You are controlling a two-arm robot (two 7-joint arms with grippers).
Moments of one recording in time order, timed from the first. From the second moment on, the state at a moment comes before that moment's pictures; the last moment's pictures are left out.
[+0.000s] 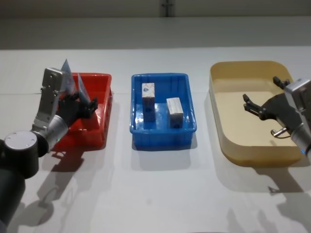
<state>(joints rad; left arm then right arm) -0.55 0.24 0.28 -0.77 -0.14 -0.06 -0.28 0.20 0.60 -0.45 -1.41 0.25 -0.12 -0.03</state>
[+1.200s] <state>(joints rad) -0.52 0.25 0.27 -0.82 -0.14 -0.06 -0.31 0.20 0.60 -0.45 -1.41 0.25 -0.12 -0.03</state>
